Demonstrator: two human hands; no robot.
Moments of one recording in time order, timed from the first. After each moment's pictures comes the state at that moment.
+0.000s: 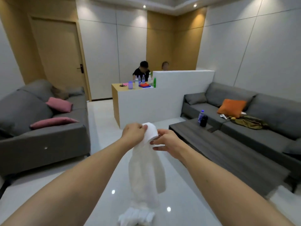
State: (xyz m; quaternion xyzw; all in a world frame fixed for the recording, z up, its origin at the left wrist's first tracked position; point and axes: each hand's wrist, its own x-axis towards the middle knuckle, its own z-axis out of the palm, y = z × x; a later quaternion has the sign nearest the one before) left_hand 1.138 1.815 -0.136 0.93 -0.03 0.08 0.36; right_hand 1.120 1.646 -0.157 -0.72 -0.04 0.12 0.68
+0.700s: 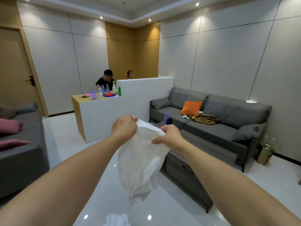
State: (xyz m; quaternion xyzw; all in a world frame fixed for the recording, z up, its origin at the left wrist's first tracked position) left_hand 1.120 1.699 -0.083 0.94 -0.12 0.16 0.28; right_hand 1.055 1.513 -0.116 -0.89 0.07 -0.14 0.42
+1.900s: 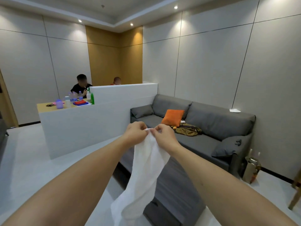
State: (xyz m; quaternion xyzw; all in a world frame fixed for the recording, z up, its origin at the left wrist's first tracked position) left_hand 1.235 1.233 -0.097 0.88 -0.24 0.06 0.40; right_hand 1.159 1.100 -0.102 -0.87 0.08 -0.23 0.42
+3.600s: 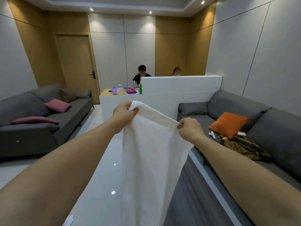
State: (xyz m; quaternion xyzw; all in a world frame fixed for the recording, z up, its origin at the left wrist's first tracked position) left_hand 1.369 0.943 -0.060 0.84 0.06 0.21 0.50; right_hand 1.420 0.686 -0.106 -0.96 -0.09 -0.14 0.23
